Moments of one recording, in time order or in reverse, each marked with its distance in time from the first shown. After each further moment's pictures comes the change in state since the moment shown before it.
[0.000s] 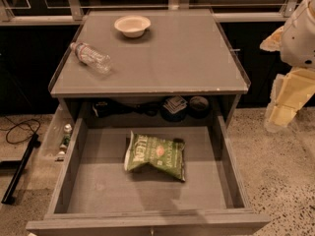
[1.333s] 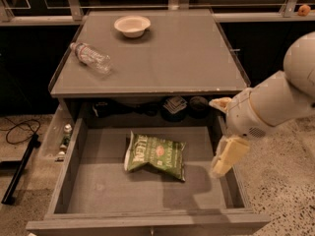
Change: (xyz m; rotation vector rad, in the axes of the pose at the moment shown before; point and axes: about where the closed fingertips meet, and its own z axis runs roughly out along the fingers) arm -0.038 0.056 0.153 -0.121 -0.310 -0.030
